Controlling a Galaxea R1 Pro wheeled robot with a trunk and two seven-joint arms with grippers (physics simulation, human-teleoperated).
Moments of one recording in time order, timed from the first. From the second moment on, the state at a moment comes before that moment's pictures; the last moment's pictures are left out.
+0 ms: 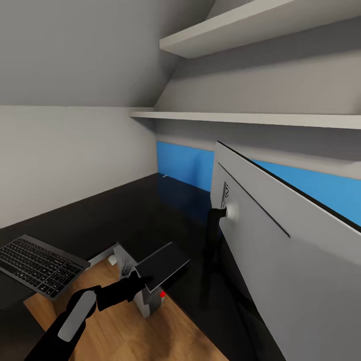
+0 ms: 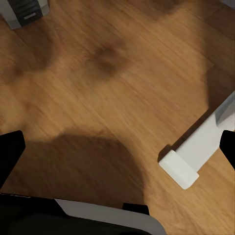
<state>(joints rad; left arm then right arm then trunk) -0.38 0.12 -0.08 -1.03 1.04 0.83 -0.35 0.05 0.00 0.34 0.02 -0.22 -1.00 -0.02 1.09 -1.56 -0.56</state>
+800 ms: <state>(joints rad) -0.38 0.12 -0.08 -1.03 1.04 0.83 -0.35 0.05 0.01 0.34 0.02 -0.22 -1.00 -0.02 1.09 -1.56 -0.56</state>
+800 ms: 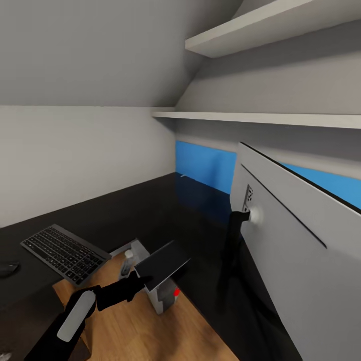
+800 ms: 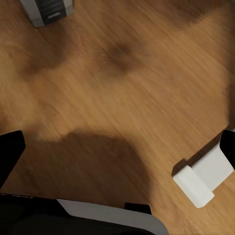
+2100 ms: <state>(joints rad) -0.38 0.16 -0.07 -1.32 1.05 0.90 -0.36 0.05 0.00 0.34 0.01 -0.22 -0.97 -0.02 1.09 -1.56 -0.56</state>
